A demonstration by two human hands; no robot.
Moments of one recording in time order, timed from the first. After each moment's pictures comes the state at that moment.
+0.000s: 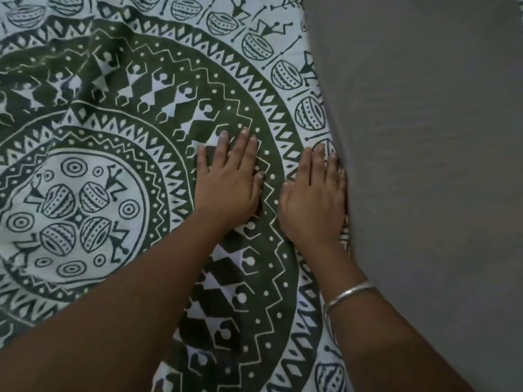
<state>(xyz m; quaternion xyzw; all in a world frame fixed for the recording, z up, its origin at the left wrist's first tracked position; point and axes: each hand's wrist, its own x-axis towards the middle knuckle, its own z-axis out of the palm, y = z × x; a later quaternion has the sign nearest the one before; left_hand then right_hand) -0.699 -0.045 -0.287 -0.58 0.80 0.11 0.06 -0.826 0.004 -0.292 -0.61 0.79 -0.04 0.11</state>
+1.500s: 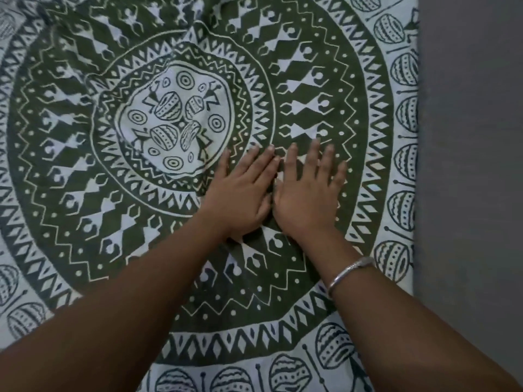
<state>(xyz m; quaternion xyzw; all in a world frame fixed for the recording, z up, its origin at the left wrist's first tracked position) -0.583 0.083 -0.276 -0.55 0.82 0.11 0.11 -0.719 0.082 -0.279 -0.72 0.68 0.07 0.15</state>
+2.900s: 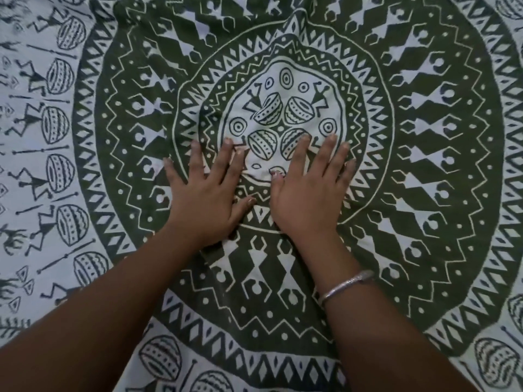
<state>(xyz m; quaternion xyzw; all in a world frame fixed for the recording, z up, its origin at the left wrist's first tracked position) -0.367 0.083 -0.276 -0.62 0.77 0.10 0.14 -0.527 0.077 -0.282 -0.66 0.74 0.02 0.13</state>
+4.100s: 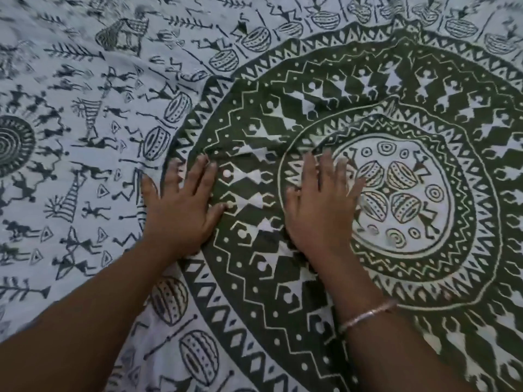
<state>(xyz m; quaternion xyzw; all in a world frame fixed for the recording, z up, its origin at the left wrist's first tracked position) -0.147 0.011 -0.288 -0.67 0.74 0.07 0.11 -0.367 0.010 -0.264 -0.67 0.73 -0.01 0.12</state>
